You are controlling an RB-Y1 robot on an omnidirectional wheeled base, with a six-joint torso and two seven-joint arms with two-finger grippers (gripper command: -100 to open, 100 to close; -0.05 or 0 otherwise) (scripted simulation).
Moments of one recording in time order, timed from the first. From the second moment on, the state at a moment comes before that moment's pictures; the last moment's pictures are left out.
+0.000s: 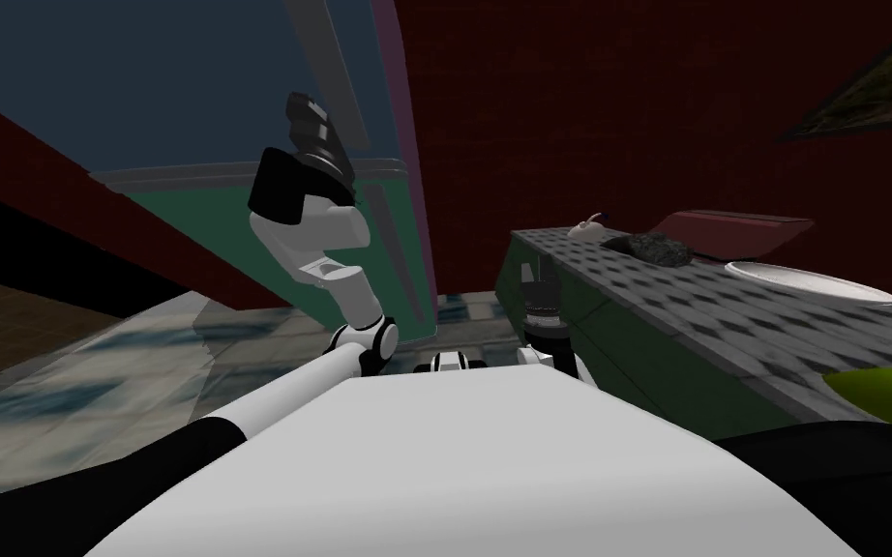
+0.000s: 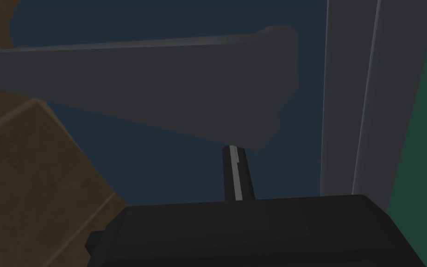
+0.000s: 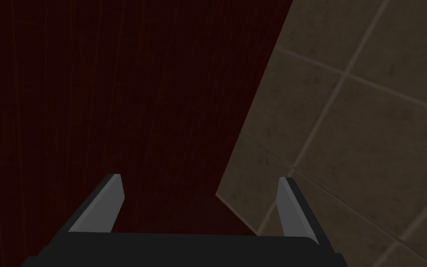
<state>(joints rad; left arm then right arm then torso) -0.81 0.05 0.19 -2.18 -0.27 0.77 -0.08 0.52 -0.05 0.03 -2.24 0.08 -0.61 0.07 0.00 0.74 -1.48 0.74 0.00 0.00</state>
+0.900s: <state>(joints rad) -0.72 0.07 0.11 -2.34 -0.17 0.84 -0.08 0.52 -0.05 0.03 -2.24 0.08 -0.61 0.07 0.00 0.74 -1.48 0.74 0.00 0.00</state>
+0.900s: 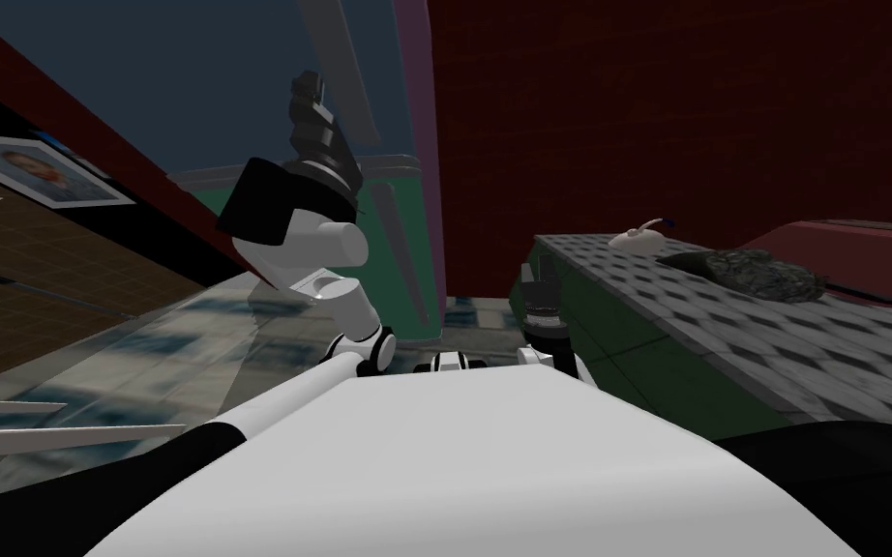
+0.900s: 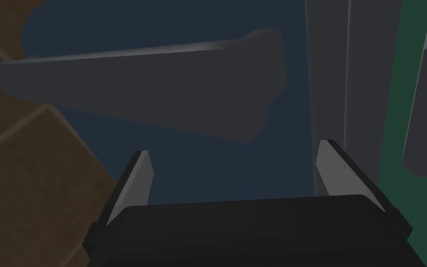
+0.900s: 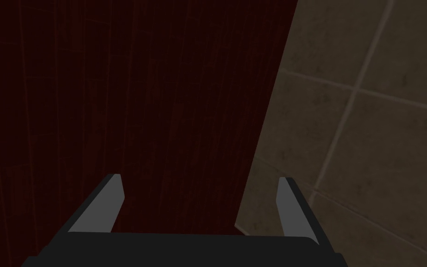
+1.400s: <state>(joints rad) -0.75 0.12 0.08 -2.30 -0.16 0.87 -0.14 0.52 -0.05 0.03 -2.24 0.08 -0.61 0.07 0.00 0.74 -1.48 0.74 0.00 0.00</state>
